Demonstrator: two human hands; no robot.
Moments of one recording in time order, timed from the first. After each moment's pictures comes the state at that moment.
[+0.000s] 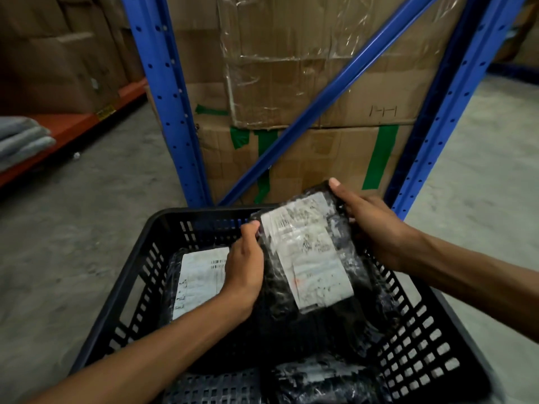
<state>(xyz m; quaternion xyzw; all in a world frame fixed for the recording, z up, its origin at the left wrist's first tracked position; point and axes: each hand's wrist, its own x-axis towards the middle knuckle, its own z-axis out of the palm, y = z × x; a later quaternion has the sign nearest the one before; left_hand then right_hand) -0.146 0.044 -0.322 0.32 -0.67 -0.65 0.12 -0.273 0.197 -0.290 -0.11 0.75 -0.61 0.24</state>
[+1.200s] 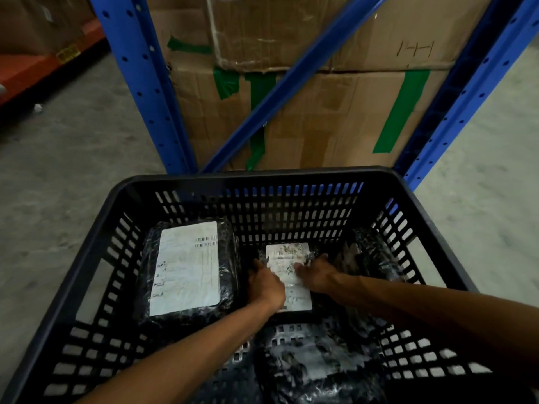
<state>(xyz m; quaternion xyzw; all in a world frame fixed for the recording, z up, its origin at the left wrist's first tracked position) -0.196 0.049 -0.488 0.39 -0.82 -0.40 -0.13 -0.273 0.142 -0.495 0.01 0.89 -0.26 0.36</state>
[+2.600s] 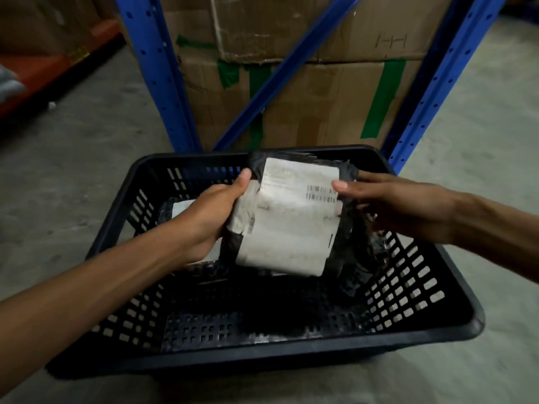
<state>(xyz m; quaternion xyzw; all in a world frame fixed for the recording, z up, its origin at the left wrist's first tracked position) -0.132 0.002 -0.326 0.26 -0.67 -0.69 -0.03 -0.242 0.245 -0.296 -0.14 0.75 -0.50 0.41</state>
